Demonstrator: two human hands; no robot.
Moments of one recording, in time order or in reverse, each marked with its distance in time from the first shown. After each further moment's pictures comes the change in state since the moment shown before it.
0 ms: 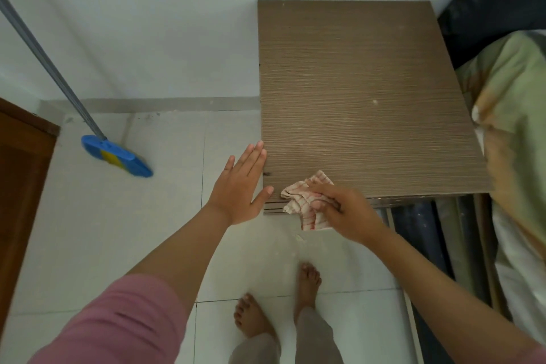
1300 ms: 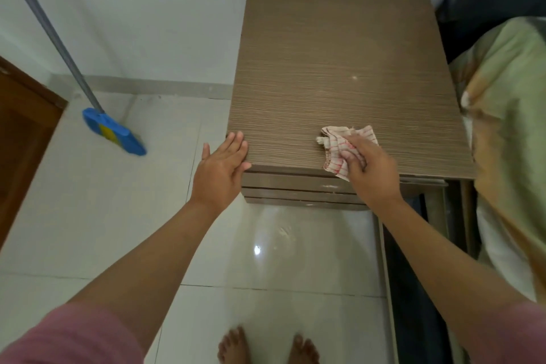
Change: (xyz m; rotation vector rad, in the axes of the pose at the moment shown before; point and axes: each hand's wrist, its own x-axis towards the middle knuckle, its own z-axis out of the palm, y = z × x) left_hand -0.017 0.068 0.046 -0.130 0.479 -0.181; right_hand -0.017 0.079 -0.065 -0.225 0.422 -0.069
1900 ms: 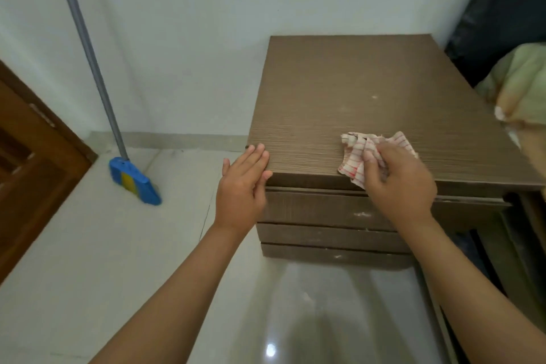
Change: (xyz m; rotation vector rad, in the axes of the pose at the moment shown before) left_hand -0.012 -0.010 0.040 -0.082 0.396 0.114; right_hand -0.006 0.011 0.042 -0.203 0.451 -0.269
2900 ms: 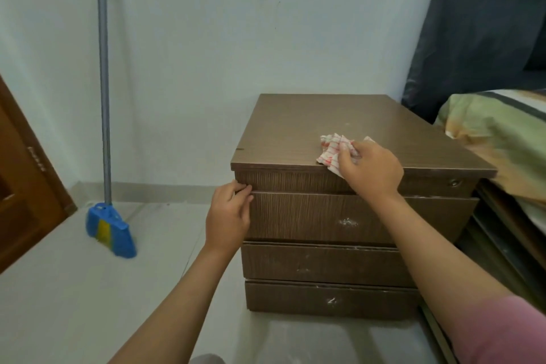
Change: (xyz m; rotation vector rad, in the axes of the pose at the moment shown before) left_hand -0.055 -0.027 0.033 0.118 0.202 0.098; right_hand -0.004 0.003 0.018 -0.041 0.214 0.025
